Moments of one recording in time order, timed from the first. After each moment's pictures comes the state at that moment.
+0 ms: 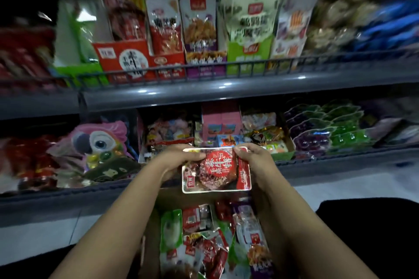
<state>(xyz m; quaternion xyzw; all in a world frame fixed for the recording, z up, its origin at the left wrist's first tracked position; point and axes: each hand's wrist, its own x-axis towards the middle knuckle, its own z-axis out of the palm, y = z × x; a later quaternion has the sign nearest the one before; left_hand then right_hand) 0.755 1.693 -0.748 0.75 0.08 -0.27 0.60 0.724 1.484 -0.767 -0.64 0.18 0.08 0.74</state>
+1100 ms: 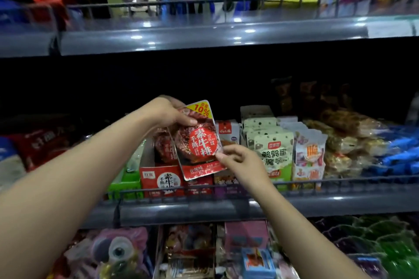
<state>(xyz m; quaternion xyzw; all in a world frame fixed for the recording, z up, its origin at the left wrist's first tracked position) 0.851 1.729 -0.426 0.92 -0.01 0.05 0.40 0.835 1.546 -0.553 -0.77 -0.11 -0.10 0.62</state>
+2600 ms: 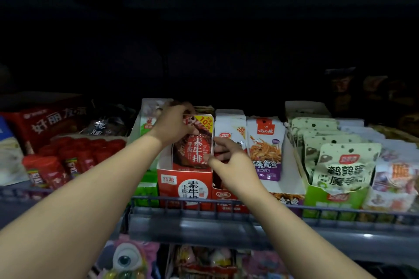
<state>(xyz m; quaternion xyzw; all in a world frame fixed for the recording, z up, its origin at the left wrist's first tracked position) 0.964 1.805 -0.522 0.95 -0.03 0.21 0.24 0.911 1.642 -0.581 -0.82 -0.15 -0.10 0.55</state>
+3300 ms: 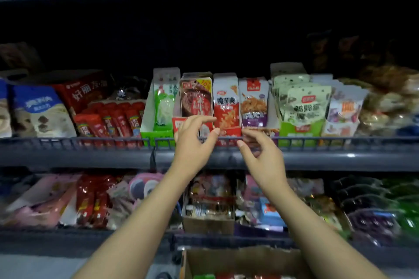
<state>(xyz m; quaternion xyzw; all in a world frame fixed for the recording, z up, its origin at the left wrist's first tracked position) 0.780 1.740 -0.592 0.85 -0.10 0.29 0.42 0.776 1.583 -0.620 -0.83 -0.09 -0.22 0.51</state>
